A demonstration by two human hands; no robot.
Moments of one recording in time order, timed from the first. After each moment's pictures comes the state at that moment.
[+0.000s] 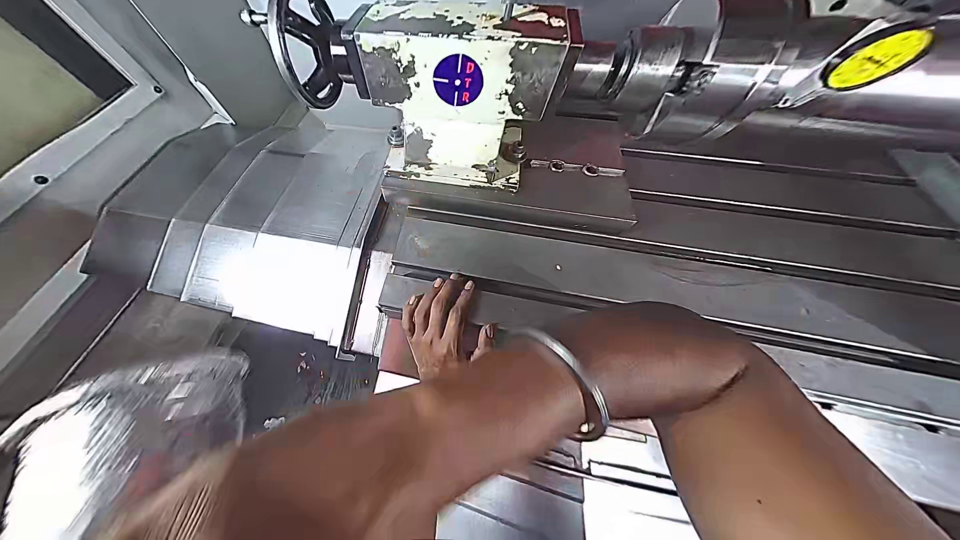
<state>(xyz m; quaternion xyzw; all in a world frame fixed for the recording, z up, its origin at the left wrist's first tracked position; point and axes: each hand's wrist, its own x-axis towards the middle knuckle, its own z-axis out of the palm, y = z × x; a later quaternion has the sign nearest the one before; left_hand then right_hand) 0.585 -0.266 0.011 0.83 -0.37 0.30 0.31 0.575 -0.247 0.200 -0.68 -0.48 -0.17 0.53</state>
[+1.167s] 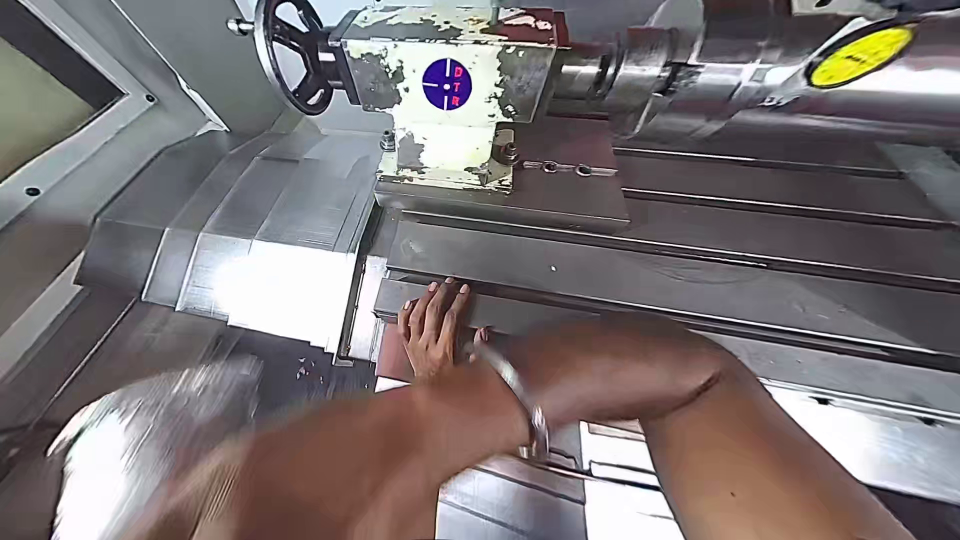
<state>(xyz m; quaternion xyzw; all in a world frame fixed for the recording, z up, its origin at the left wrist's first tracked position) 0.588 -0.267 0.003 0.82 -0.37 0.31 0.31 0.573 -0.261 0.196 -0.69 -0.46 -0.19 0.52</state>
